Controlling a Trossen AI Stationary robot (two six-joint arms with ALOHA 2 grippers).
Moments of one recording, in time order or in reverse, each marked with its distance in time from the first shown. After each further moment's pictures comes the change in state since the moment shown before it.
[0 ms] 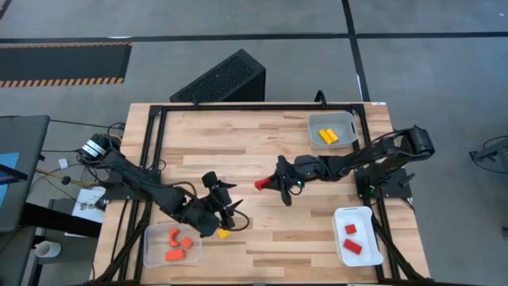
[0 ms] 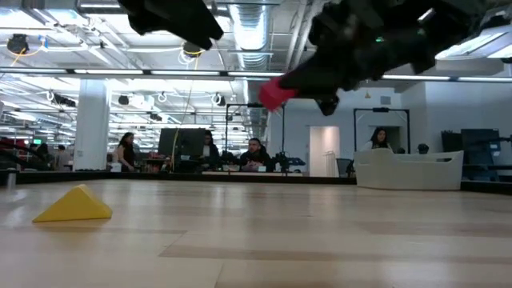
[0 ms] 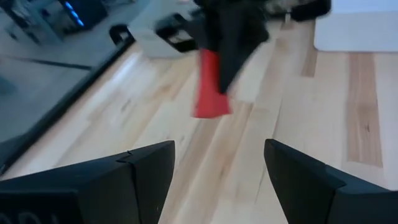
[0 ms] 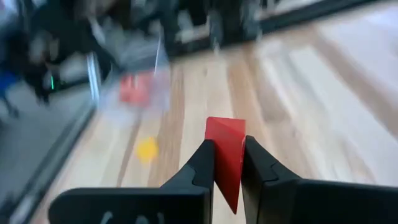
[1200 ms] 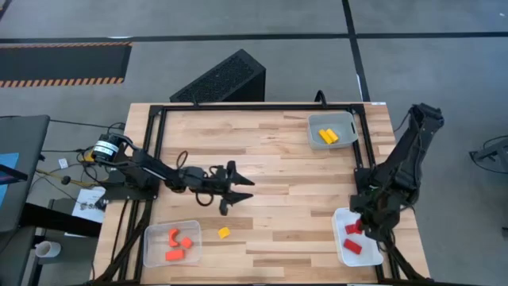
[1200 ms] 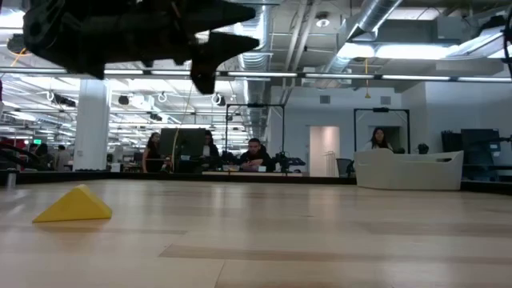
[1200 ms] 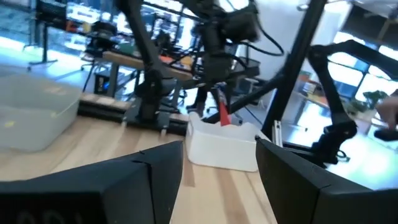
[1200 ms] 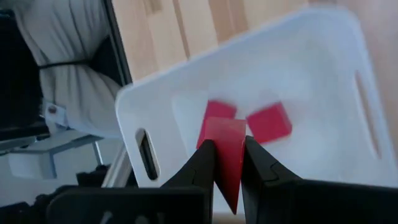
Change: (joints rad) left arm 0.343 0.103 -0.516 1.532 0.798 0.235; right arm 0.951 -0.711 -0.001 -1.404 0.069 1.030
